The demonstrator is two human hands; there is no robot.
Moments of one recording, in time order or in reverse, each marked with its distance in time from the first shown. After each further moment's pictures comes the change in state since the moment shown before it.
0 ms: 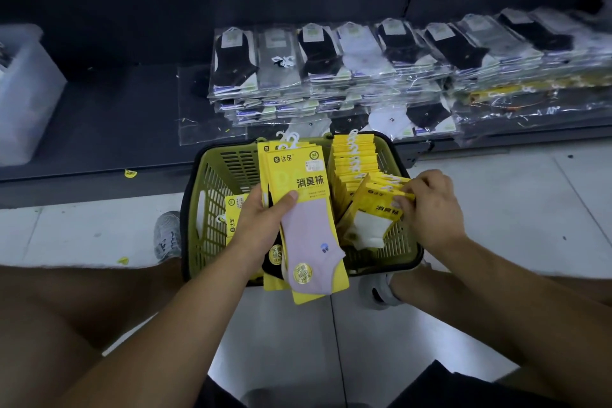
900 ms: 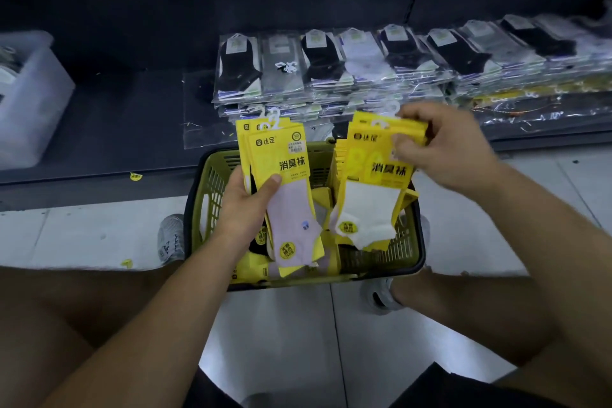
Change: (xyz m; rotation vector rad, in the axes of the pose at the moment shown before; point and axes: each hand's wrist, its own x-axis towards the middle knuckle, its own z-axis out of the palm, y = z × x) left_hand 0.008 0.031 -0.014 0.108 0.093 0.189; right_hand 0.058 -0.074 -0.121 0.657 -0.147 -0.175
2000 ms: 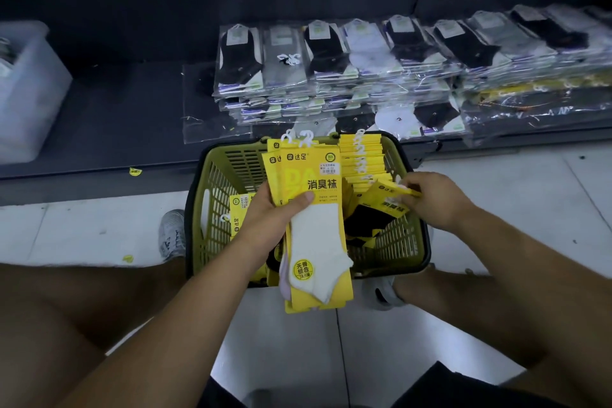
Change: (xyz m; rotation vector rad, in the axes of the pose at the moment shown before) left_hand -0.007 -0.022 0.018 -0.048 -0.143 -0.193; right_hand -0.021 0.119 0.040 -0.495 -0.258 0.278
